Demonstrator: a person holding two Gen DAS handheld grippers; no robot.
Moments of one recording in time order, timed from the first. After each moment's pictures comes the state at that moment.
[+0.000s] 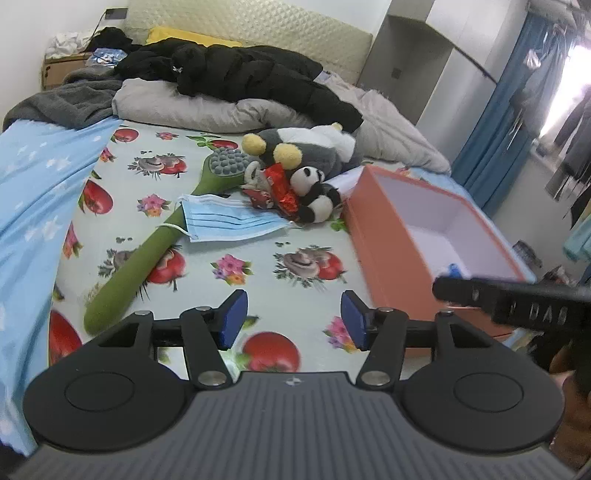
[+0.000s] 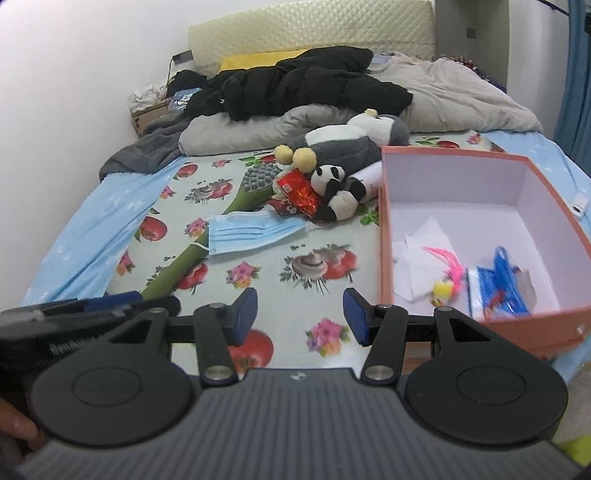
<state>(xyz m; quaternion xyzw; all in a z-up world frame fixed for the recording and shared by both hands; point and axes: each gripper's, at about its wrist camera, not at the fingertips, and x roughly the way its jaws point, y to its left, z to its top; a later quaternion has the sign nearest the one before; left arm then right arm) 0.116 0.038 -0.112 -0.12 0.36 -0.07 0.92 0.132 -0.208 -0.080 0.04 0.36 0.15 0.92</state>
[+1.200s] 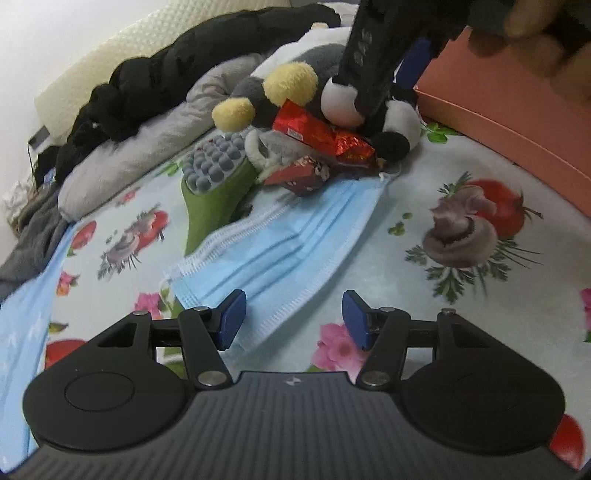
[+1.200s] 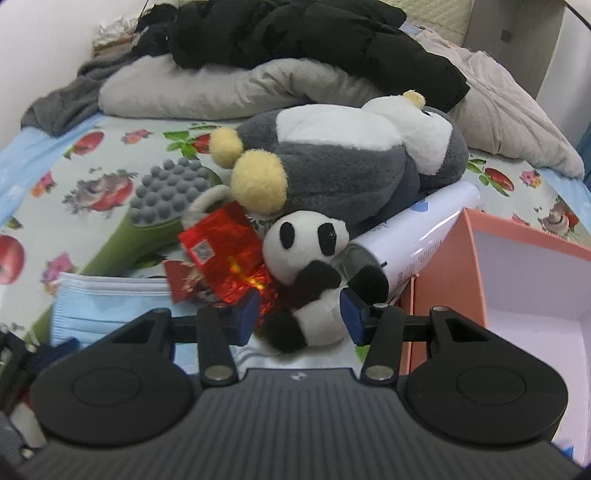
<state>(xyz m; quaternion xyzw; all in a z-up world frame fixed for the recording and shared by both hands) 0.326 0.036 -0.264 0.22 0.36 -0.08 0.90 0.419 -0.133 -0.183 -0.07 0.42 0.12 0.90</state>
